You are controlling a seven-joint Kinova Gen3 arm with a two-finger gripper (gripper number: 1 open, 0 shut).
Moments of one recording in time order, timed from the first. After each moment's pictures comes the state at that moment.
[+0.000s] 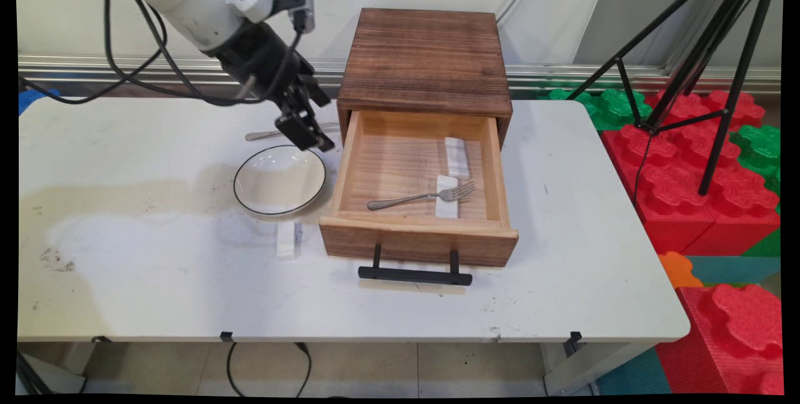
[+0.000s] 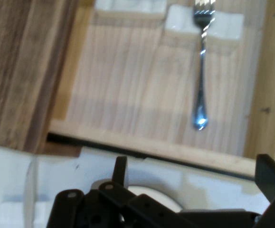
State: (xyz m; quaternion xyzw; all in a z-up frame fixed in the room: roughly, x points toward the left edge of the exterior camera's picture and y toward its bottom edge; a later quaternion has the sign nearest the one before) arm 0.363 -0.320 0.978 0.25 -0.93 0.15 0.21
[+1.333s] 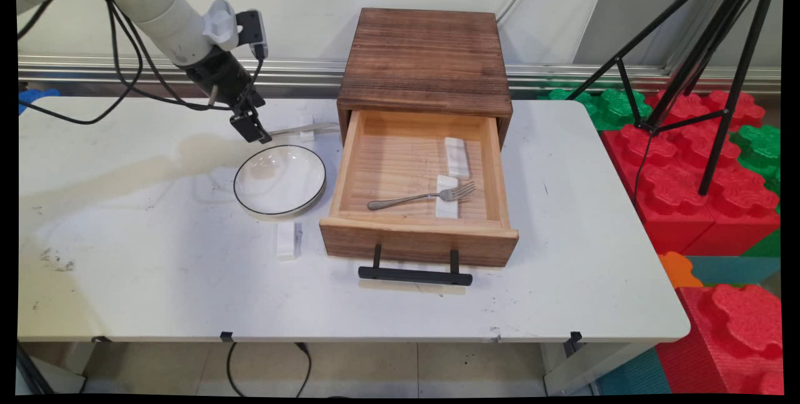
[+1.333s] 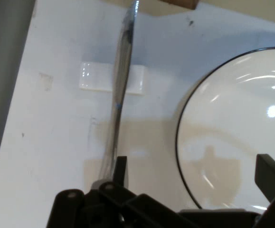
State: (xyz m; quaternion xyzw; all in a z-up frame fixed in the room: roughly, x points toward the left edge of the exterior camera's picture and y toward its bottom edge) arm 0.491 -0.387 0.890 0.32 -0.93 0.16 0.10
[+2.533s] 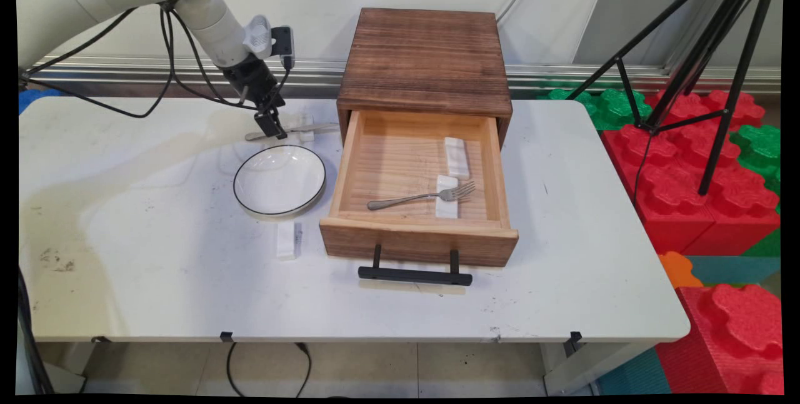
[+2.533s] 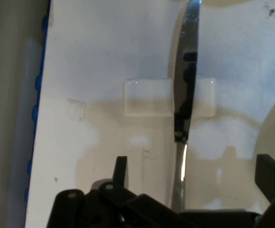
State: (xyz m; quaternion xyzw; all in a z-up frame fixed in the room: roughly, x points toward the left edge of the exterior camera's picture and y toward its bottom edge) arm 0.511 -0.476 0.835 0.27 -0.95 0.14 0.07
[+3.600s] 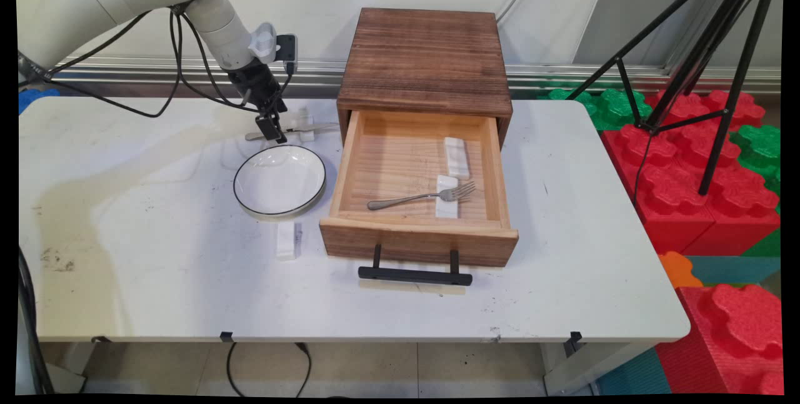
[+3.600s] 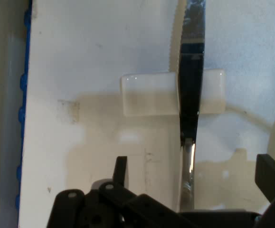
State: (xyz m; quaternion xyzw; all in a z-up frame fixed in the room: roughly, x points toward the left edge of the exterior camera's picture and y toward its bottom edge) arm 0.519 -0.496 0.817 0.26 -0.96 0.11 0.06
